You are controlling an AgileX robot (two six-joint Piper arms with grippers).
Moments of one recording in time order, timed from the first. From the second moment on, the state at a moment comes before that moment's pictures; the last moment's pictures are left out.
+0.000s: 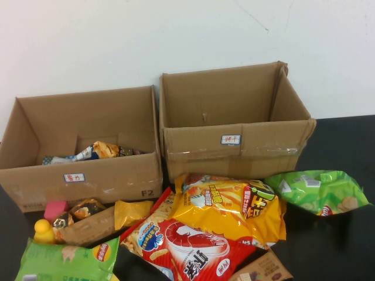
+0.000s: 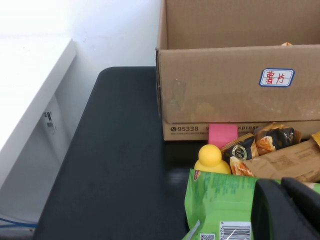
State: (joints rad) right arm 0.08 -0.01 0.03 -0.11 0.41 0.01; left arm 0.14 -0.01 0.02 -0.02 0.37 0.00
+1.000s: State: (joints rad) right arm 0.08 0.37 -0.46 0.04 0.58 0.08; left arm 0.14 -0.01 0.02 -0.02 0.37 0.00
